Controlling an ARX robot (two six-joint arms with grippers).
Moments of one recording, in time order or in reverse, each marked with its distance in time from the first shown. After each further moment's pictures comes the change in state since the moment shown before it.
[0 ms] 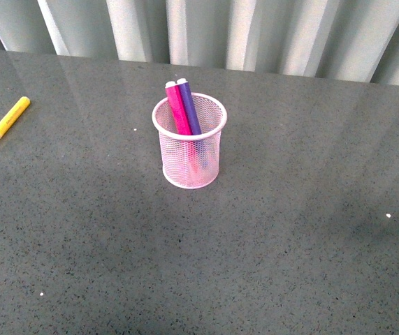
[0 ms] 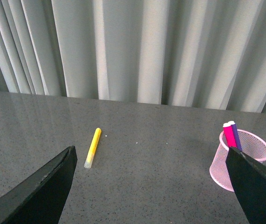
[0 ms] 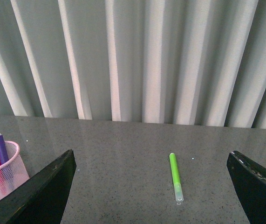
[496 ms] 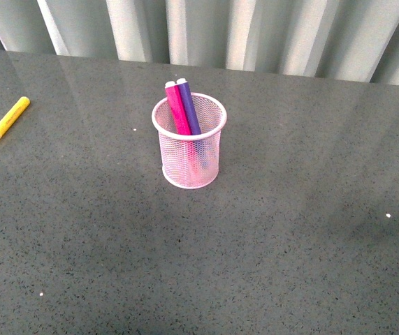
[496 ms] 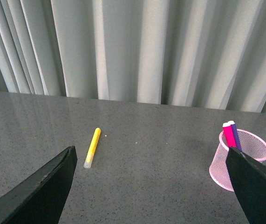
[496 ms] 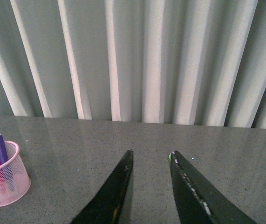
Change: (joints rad) left arm 0.000 0.000 0.000 0.000 0.000 0.000; right arm 0.000 0.000 0.000 0.000 0.000 -0.002
